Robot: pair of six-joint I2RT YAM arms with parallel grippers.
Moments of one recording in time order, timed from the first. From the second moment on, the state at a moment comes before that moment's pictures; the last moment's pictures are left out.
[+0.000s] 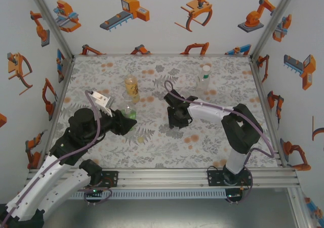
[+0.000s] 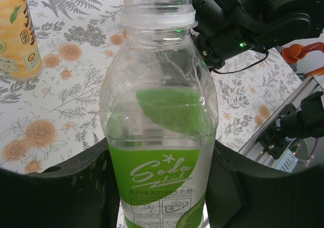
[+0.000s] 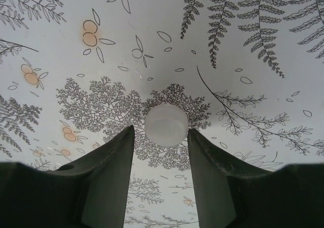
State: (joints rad) left arm -0.66 0.57 0.71 -0.40 0.17 -0.33; right arm 0.76 1.77 1.12 -0.60 0.04 0.59
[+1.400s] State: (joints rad) left arm -0.66 0.61 0.72 -0.40 0.20 -0.33; right arm 0.77 1.83 1.16 -0.59 0.07 0.56
